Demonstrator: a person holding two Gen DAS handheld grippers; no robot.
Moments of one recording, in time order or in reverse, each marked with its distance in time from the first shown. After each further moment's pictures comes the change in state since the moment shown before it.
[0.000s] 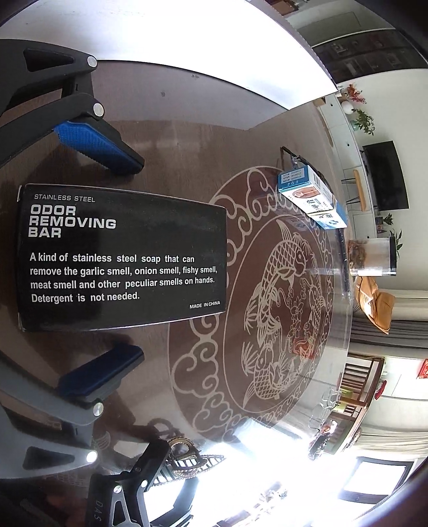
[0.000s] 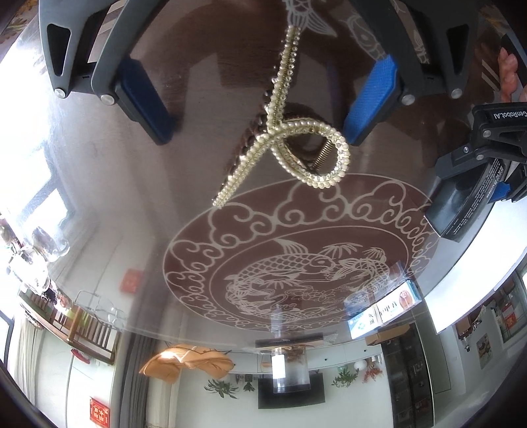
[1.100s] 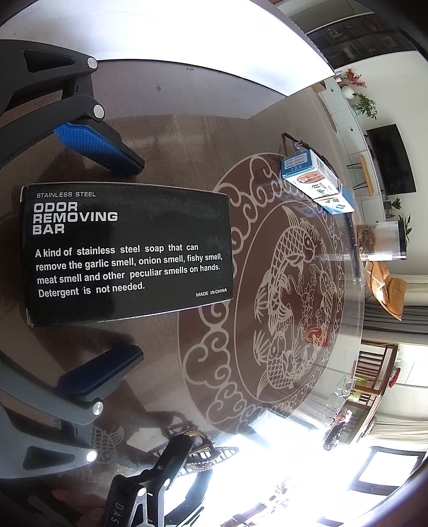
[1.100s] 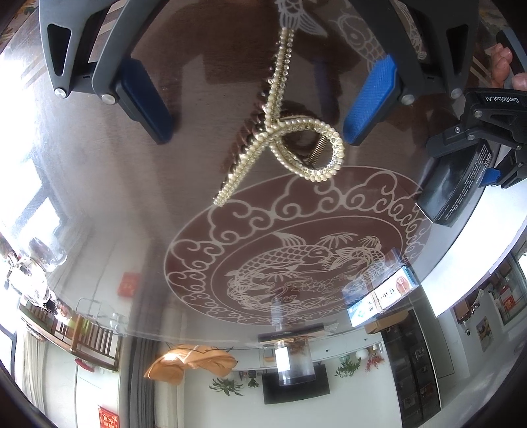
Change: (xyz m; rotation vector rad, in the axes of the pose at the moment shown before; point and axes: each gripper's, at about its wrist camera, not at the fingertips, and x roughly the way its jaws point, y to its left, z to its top) left arm -0.003 -0.004 0.002 0.055 0.039 -0.035; right arm -0.005 0.002 0.002 0.069 -0.035 0.037
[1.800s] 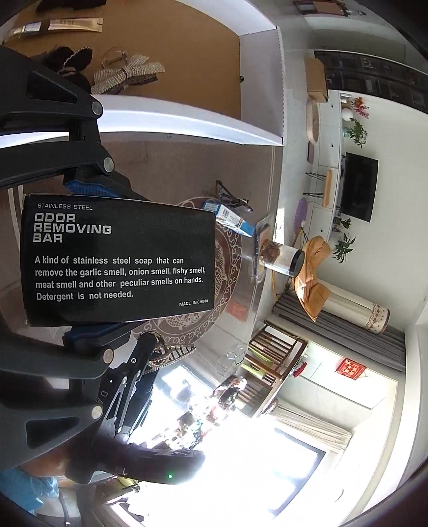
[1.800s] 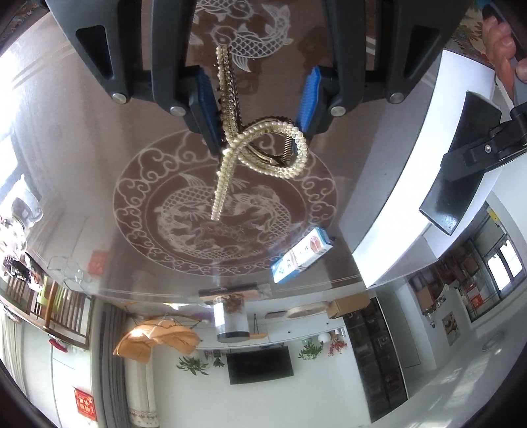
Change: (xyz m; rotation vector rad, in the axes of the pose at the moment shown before) left arm -0.191 0.091 -0.014 -0.272 -0.288 -0.215; right arm -0.096 0.106 0.056 -0.121 -0.096 0.223
